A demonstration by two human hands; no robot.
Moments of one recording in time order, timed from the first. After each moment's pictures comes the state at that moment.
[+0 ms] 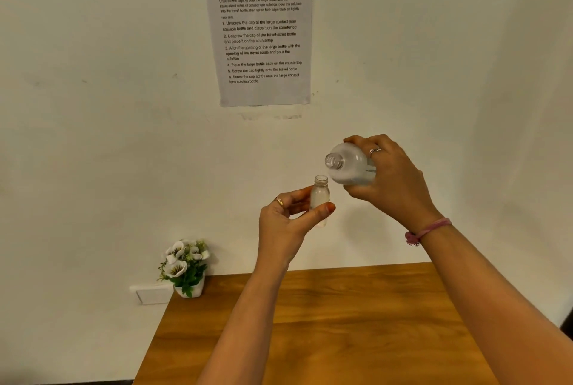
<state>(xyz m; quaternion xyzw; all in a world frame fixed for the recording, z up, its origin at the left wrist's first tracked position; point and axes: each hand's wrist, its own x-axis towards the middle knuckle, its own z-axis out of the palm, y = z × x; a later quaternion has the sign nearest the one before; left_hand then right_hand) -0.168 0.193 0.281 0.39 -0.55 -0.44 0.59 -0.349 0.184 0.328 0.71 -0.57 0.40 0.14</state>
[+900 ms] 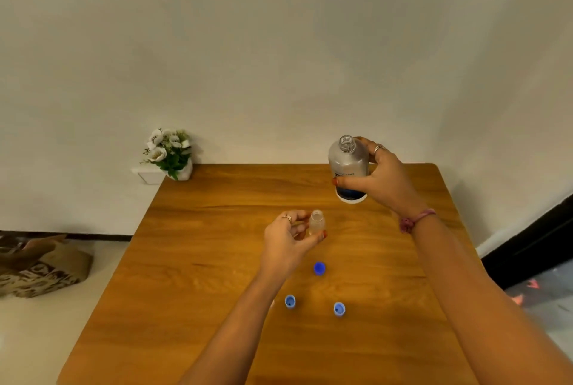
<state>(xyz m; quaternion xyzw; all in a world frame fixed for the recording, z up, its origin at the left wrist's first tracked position) -0.255 0.286 0.108 0.58 -0.56 -0.44 0.39 -0.440 0.229 0.174 0.62 -0.57 0.42 -0.34</state>
